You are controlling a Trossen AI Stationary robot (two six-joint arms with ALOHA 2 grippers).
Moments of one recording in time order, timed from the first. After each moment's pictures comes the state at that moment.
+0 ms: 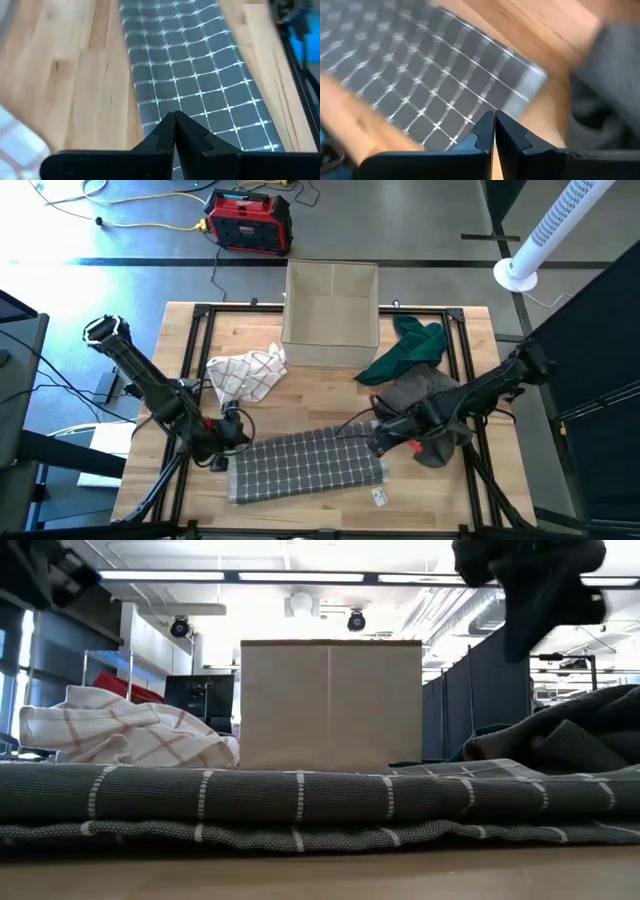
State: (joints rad) left arm -0.79 1.05 0.75 -0.63 -0.44 -0.55; right arm 0.44 1.56 1.14 -0.91 0.18 1.36
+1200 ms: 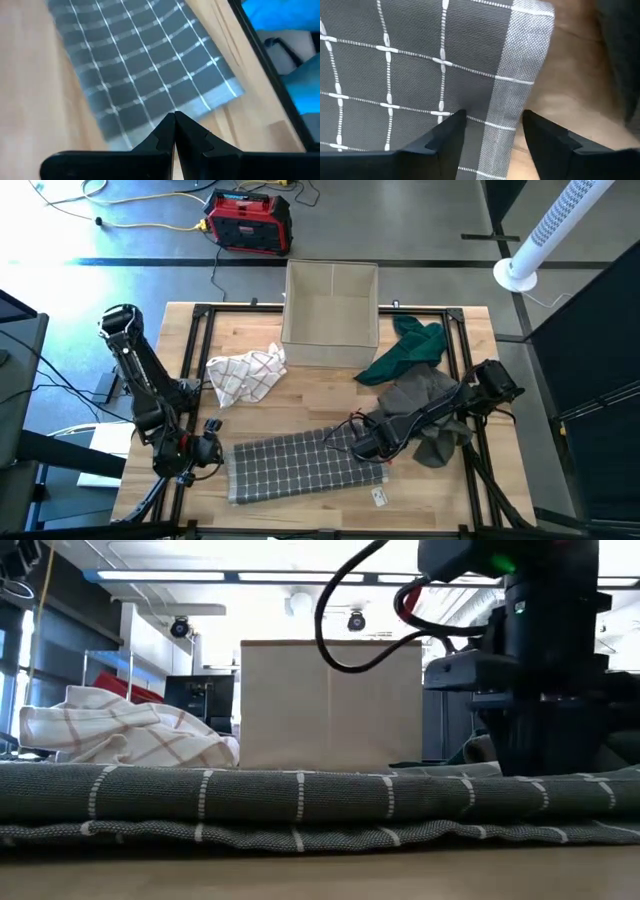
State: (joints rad) left arm -1.16 0.99 0.54 -0.55 -0.41 -0.80; right arm 0.42 1.92 1.17 -0.82 0.07 1.63
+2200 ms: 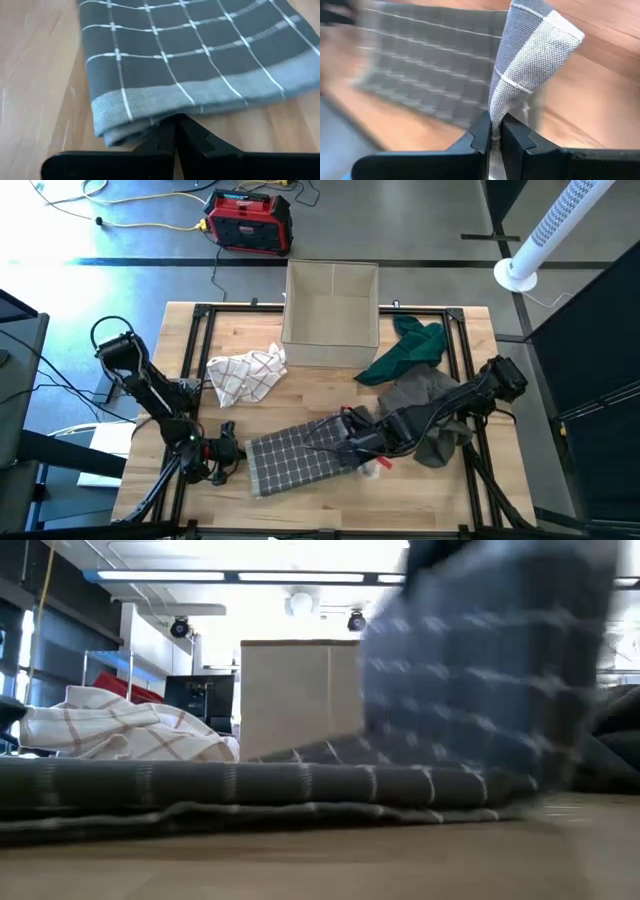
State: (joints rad) left arm -1.04 1.42 0.30 0.11 -0.66 -0.89; right arm 0.45 1.83 1.57 -0.83 0.29 1.42
